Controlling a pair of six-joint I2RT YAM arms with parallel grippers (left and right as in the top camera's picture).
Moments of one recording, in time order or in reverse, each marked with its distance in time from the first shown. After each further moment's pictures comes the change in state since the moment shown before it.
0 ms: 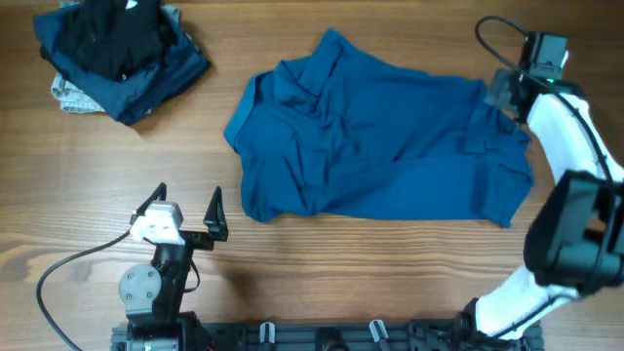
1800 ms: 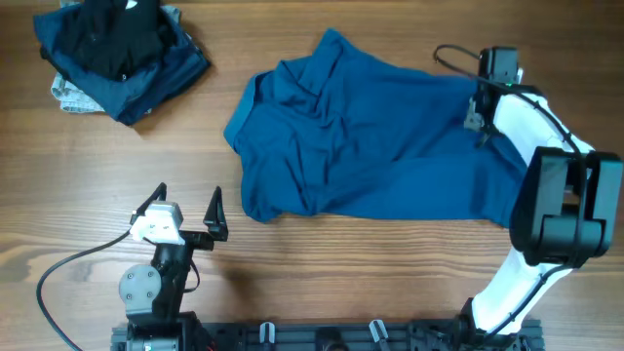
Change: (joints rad) left arm 0.000 0.000 0.000 0.000 0.000 0.000; right arm 0.096 0.148 -0.026 0.061 0.163 -0.061
